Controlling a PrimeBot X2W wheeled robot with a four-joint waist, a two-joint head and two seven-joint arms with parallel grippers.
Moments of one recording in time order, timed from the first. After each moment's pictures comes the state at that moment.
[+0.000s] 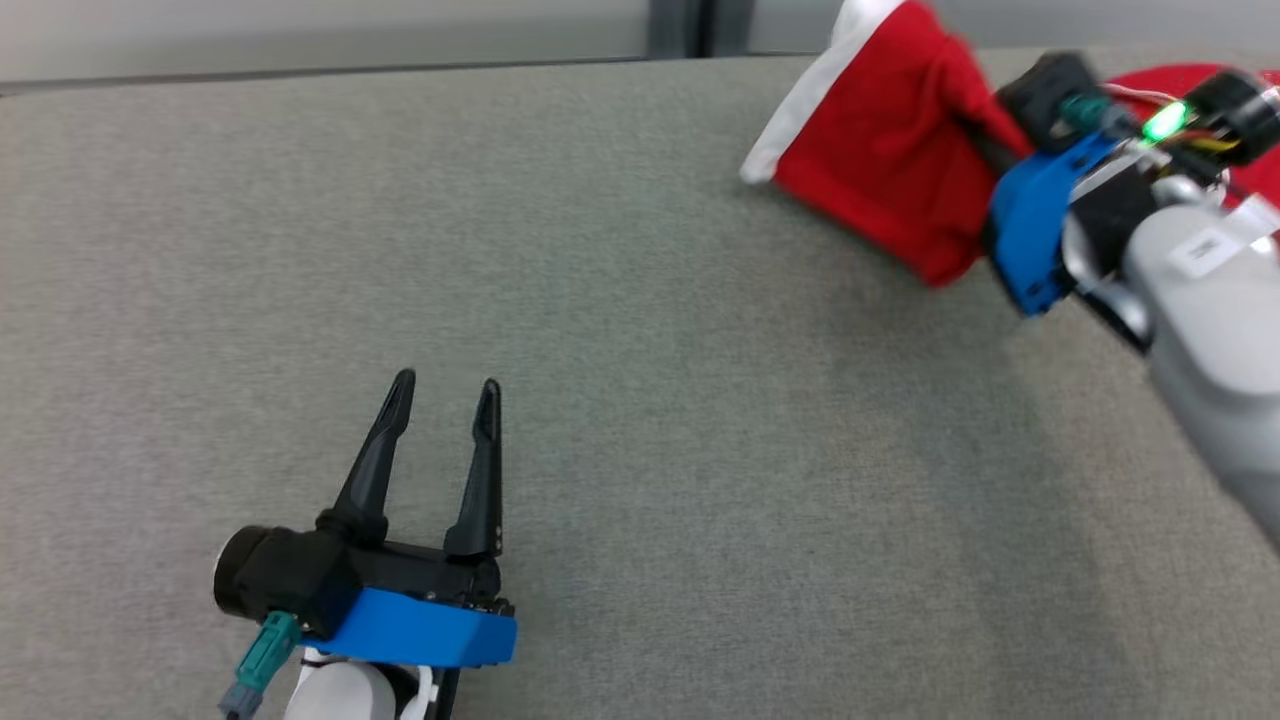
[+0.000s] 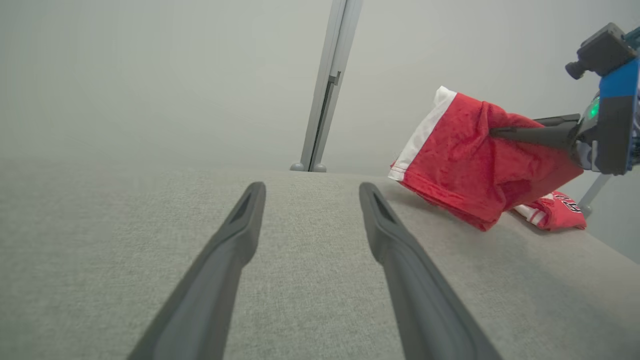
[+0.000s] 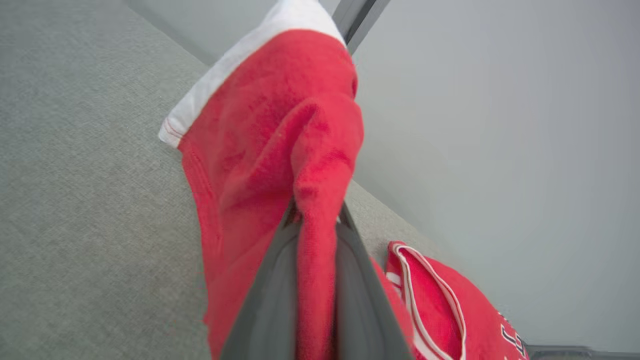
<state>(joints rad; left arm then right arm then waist) -0.10 0.06 -0.21 0.06 -0.24 -0.13 -0.26 -1.07 -0.41 0.72 0.81 0.28 0.13 0.10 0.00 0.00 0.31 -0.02</state>
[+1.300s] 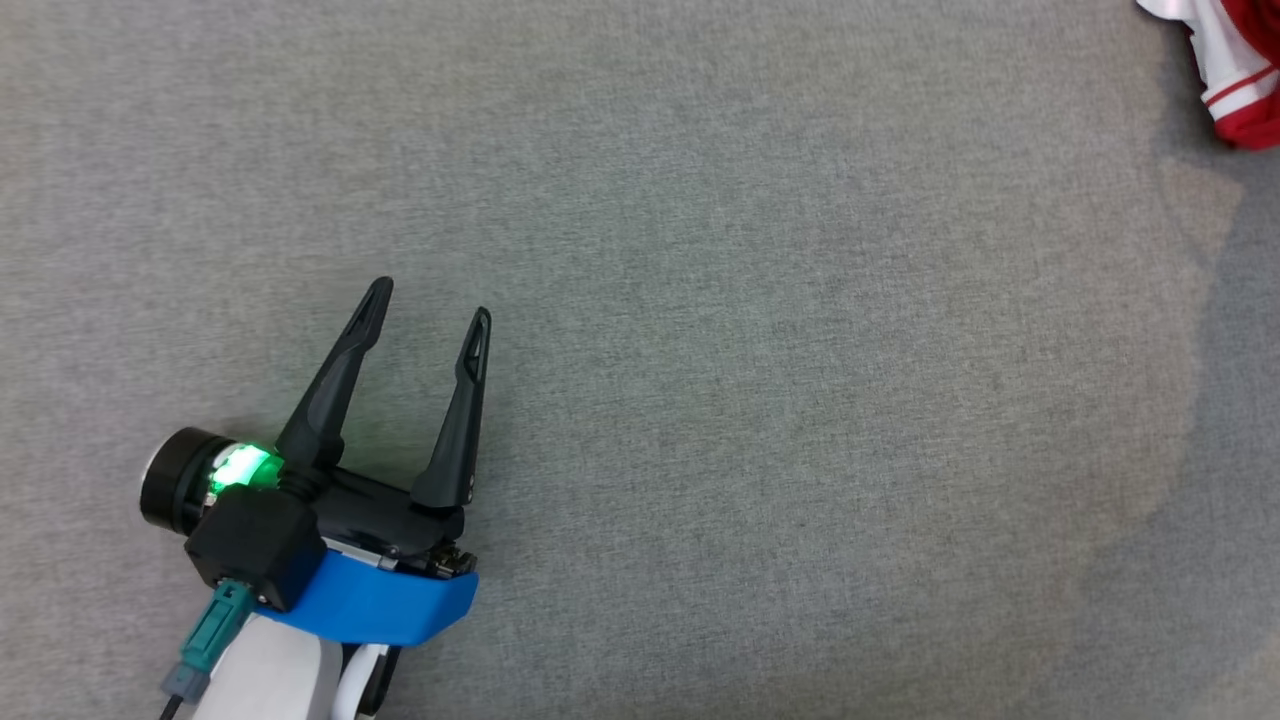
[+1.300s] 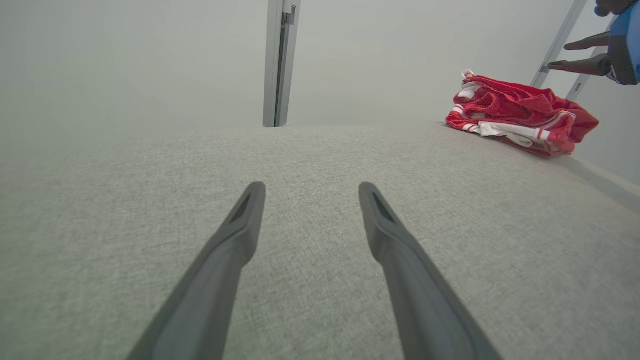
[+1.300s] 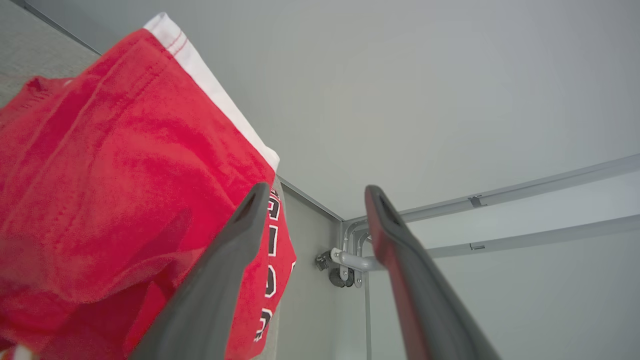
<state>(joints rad) -0.21 0.22 -0.28 -0.07 -0.21 -0.13 -0.26 -1.27 -0.66 0.25 1.02 -0.19 0.13 -0.05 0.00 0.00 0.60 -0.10</state>
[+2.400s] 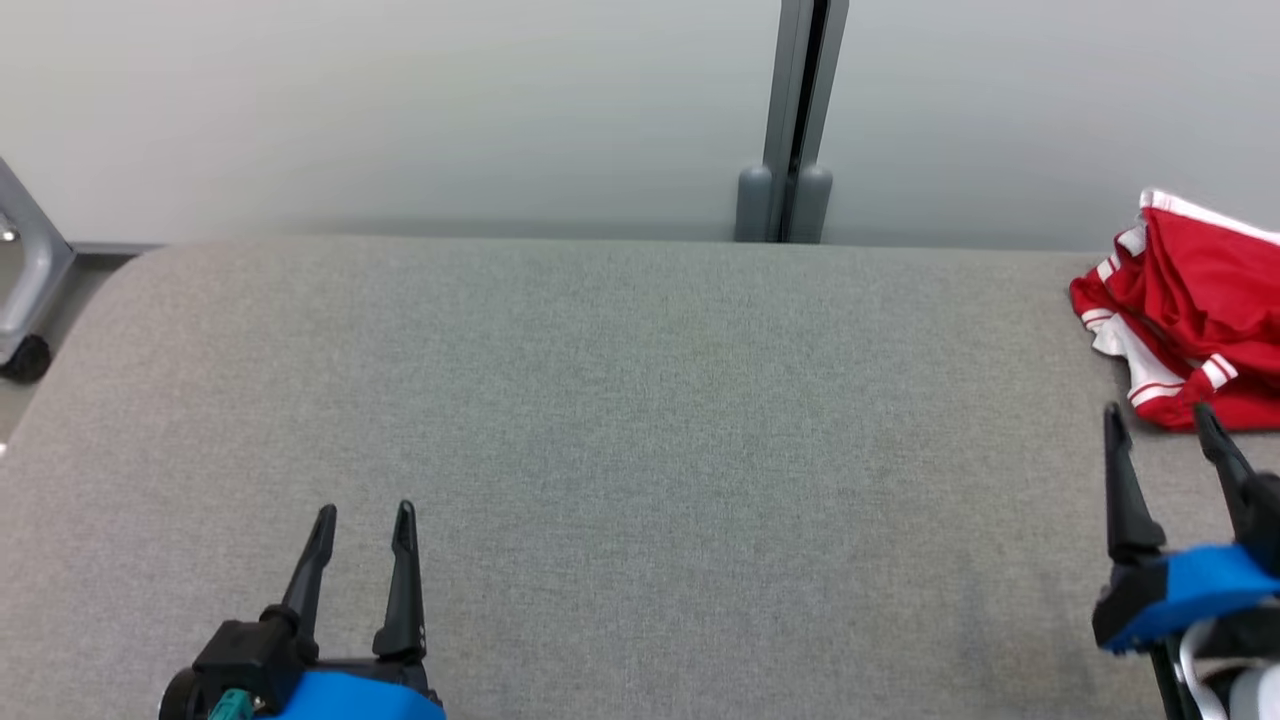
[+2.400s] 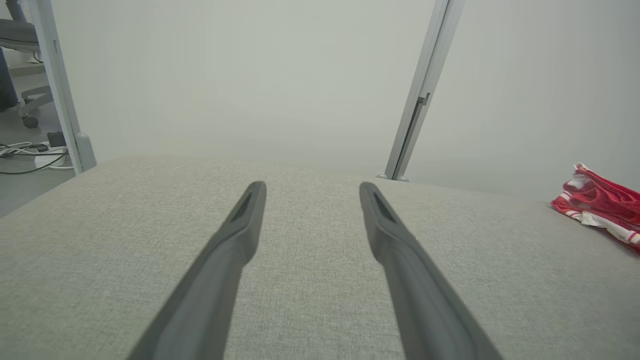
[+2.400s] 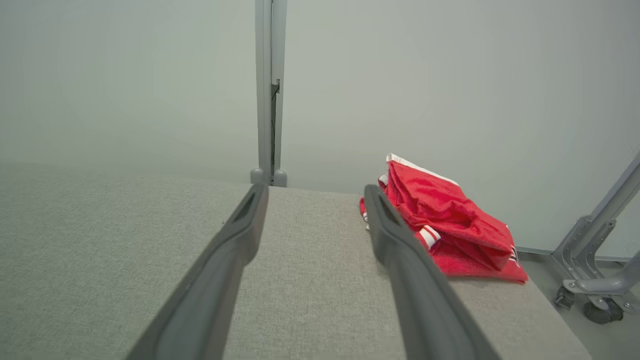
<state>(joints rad) 0.01 0.12 -0.14 0.20 -0.30 -0.07 -0.26 -0.11 -0.06 -0.23 0.04 -0.03 0.13 0.01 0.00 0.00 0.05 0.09</state>
